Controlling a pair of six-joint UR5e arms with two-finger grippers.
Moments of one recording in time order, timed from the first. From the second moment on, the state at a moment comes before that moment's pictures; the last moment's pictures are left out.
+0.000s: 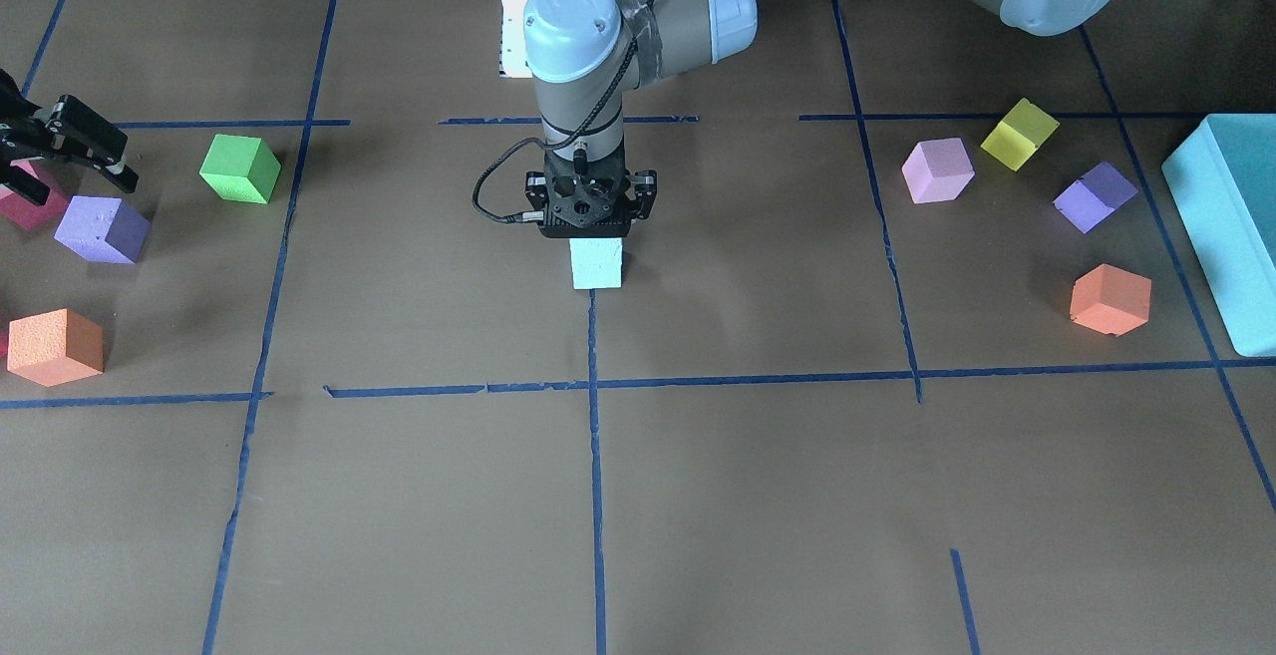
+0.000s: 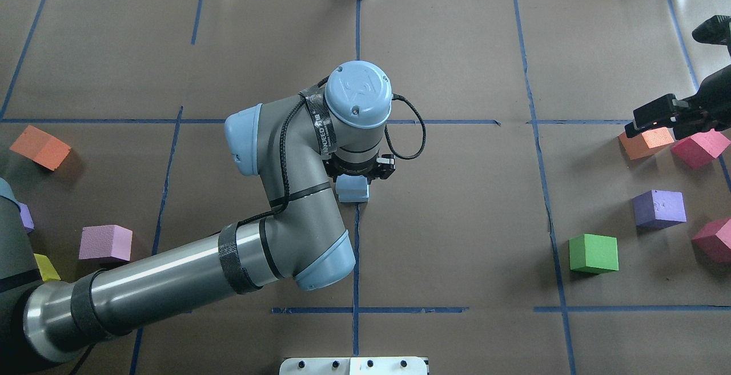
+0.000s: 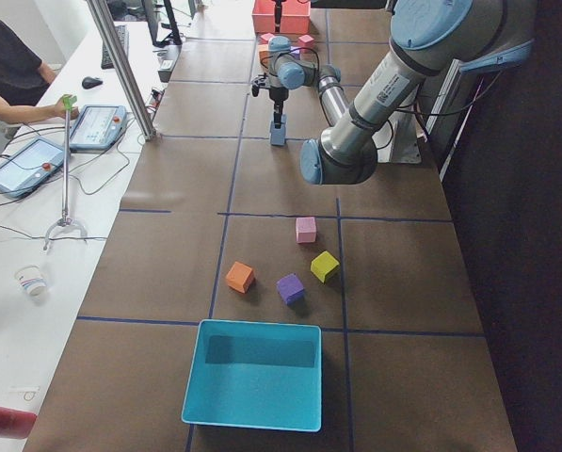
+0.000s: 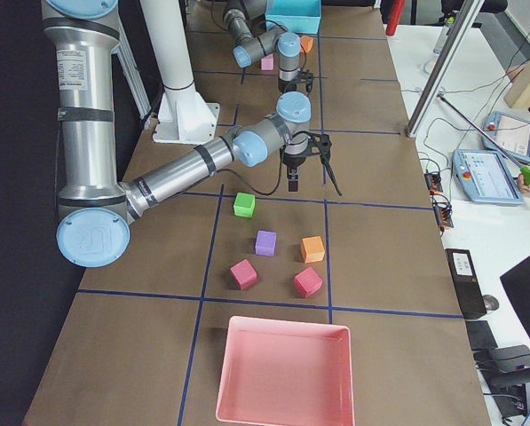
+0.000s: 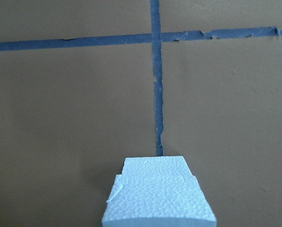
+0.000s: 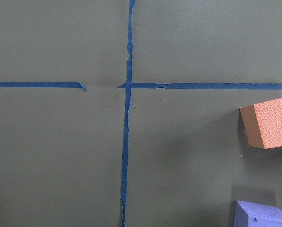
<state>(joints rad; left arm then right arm) -0.50 -2.52 -1.46 -1.43 -1.87 -1.16 1.12 -1.56 2.06 -1.47 2.33 0.70</state>
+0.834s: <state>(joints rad) -0.61 -2.40 -1.79 -1.35 -1.89 -1.14 1.12 -1.59 2.03 -1.41 2.33 0.68</state>
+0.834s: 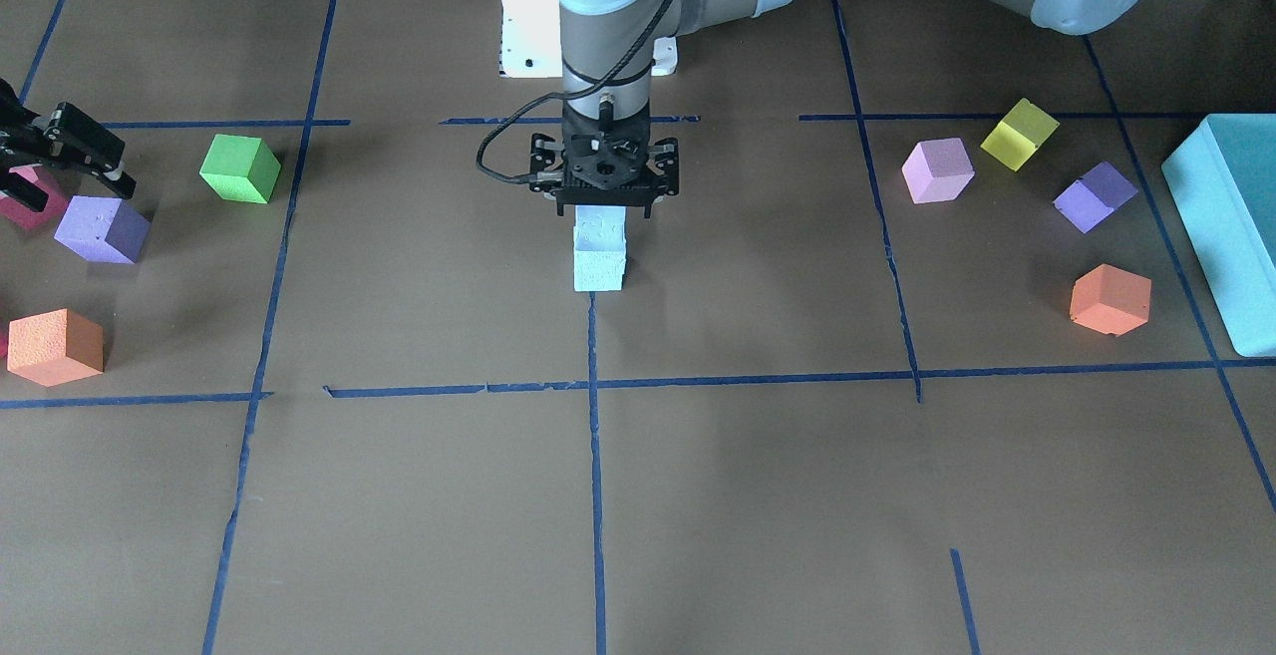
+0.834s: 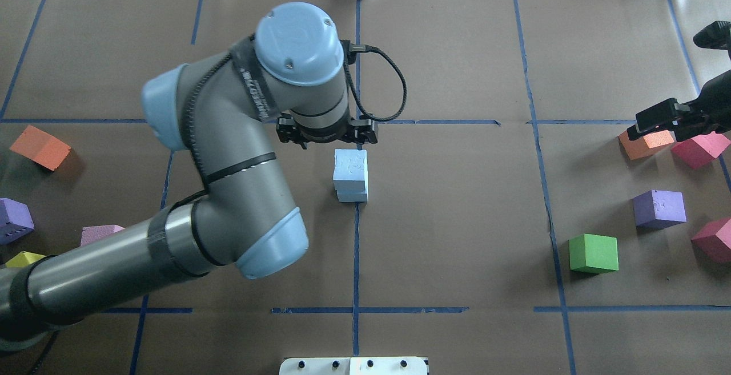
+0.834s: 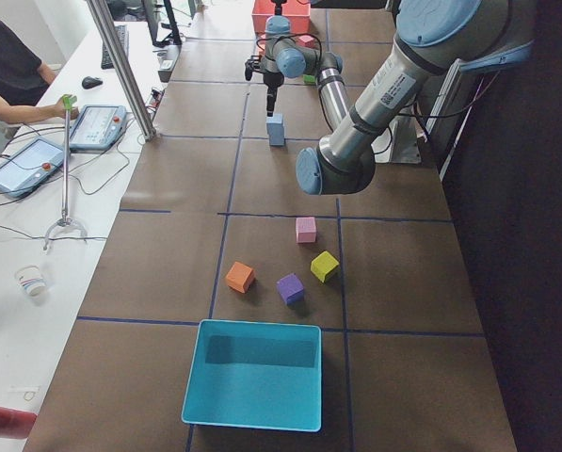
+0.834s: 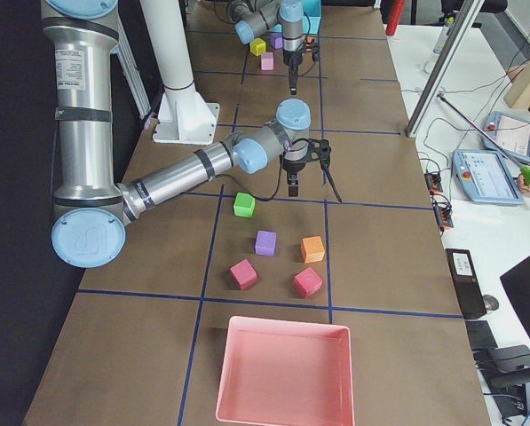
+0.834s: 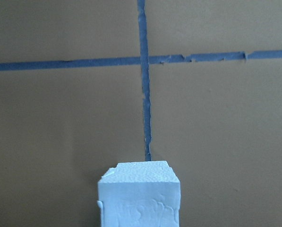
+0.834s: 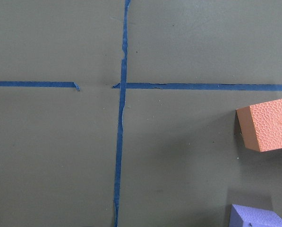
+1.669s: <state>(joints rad) -1.07 -1.89 -2.09 -1.32 -2.26 -0.47 1.27 -1.62 1.99 -1.42 2.36 0.49</state>
